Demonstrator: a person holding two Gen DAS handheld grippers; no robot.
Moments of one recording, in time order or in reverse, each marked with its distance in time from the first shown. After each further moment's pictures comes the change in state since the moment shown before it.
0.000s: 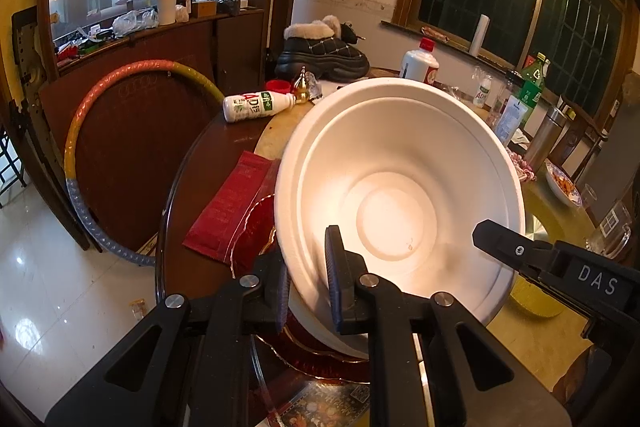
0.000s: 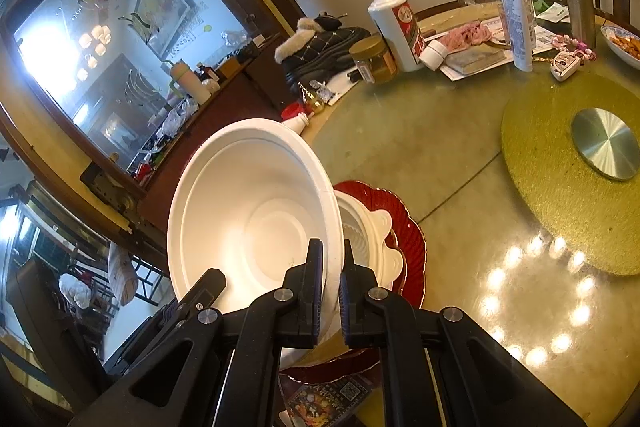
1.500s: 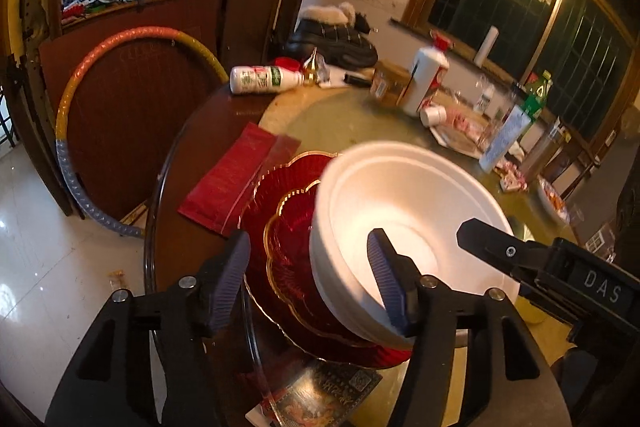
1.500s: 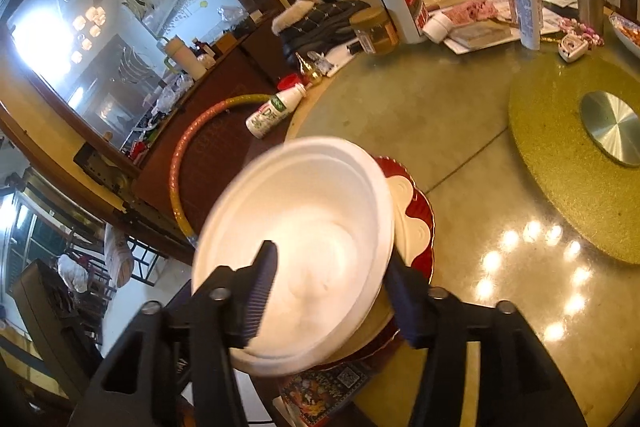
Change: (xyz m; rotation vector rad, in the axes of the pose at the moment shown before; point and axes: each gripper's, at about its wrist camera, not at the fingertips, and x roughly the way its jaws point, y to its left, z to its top) left arm 0.001 0.028 -0.010 -0.110 0.036 -0.058; right arm 0.019 0.000 -0.006 -0.014 0.078 -0.014
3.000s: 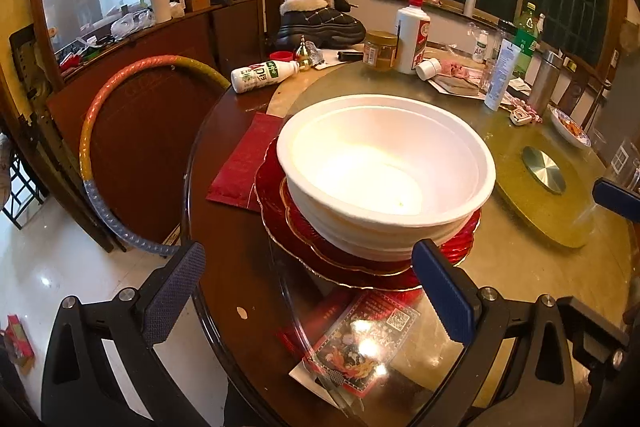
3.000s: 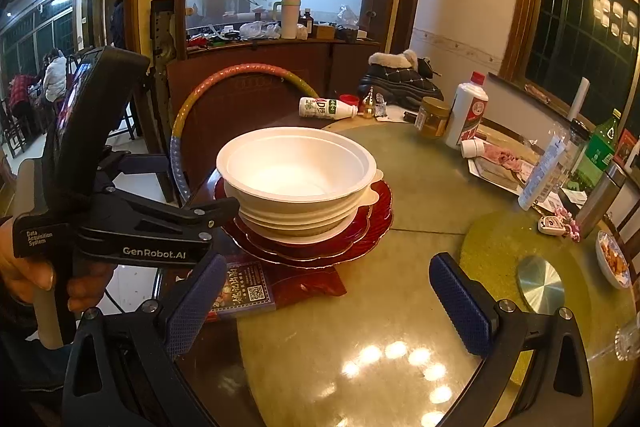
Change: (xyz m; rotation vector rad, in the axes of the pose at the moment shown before) left arm -0.018 -0.019 -0.035 0.228 0.030 0.111; right arm -0.079 0.023 -0.080 -0.743 -0.122 -0.111
